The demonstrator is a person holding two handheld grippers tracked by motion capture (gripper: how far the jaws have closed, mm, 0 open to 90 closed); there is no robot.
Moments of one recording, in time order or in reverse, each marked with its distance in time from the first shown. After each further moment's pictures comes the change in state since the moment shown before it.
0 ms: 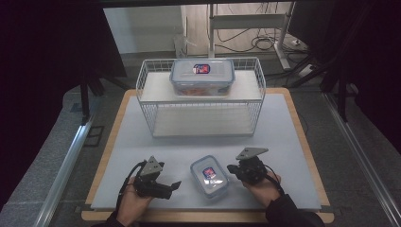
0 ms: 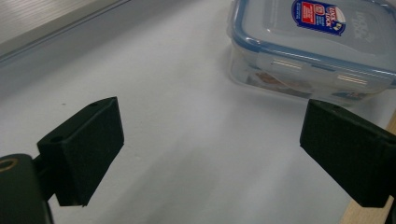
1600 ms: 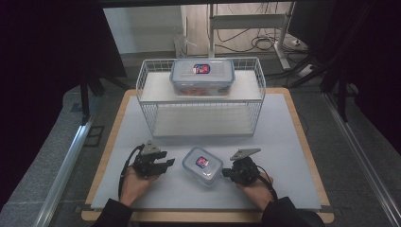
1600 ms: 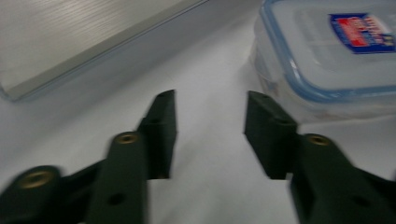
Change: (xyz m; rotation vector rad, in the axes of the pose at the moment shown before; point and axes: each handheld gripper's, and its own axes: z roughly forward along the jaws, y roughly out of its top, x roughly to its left) left arm 0.048 0.024 0.027 0.043 0.065 -0.047; right arm 0.001 -0.003 0.029 0.044 0.077 0.073
